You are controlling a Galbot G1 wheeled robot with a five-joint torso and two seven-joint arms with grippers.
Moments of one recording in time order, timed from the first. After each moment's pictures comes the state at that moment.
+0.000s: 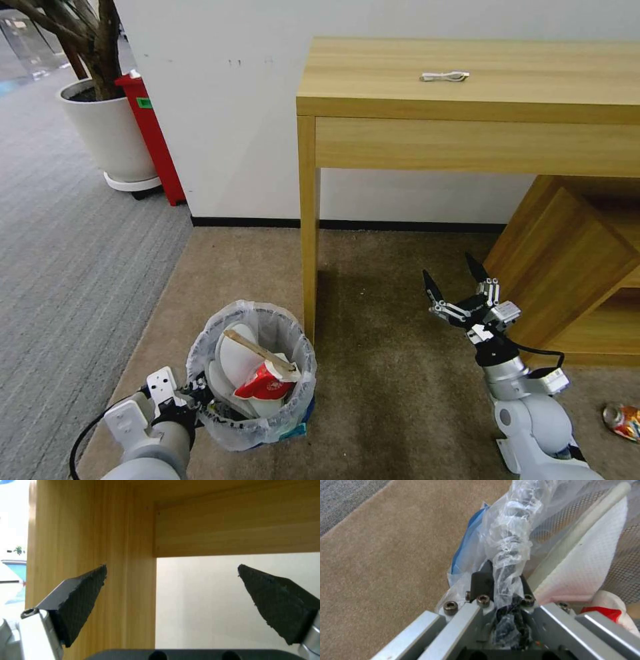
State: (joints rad) left arm 1.75 -1.41 -0.52 -2.45 -0.77 0.61 -0.67; right arm -1.38 1.24 0.63 1.84 0.55 0.49 -0.51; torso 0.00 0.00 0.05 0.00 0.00
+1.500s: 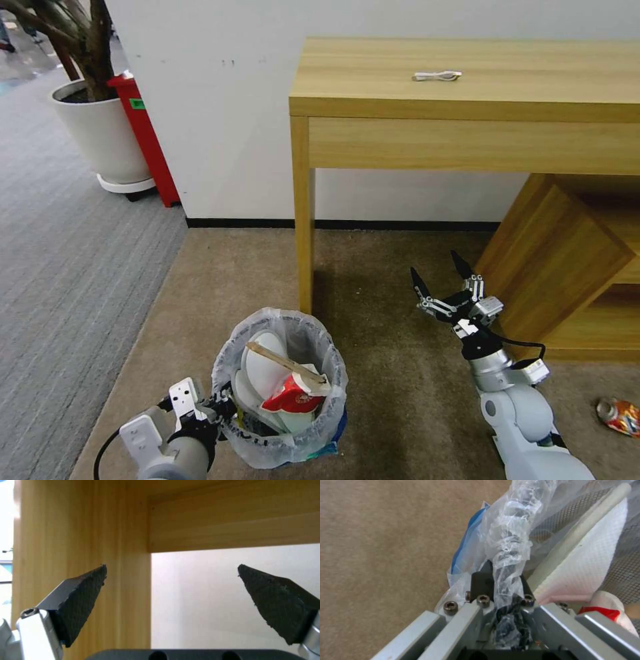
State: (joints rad) left arm 1.81 -1.42 -0.41 -2.50 -0.79 0.60 -0.65; right arm -1.32 1.24 0.58 1.77 0.55 0.49 -0.51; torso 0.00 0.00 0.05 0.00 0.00
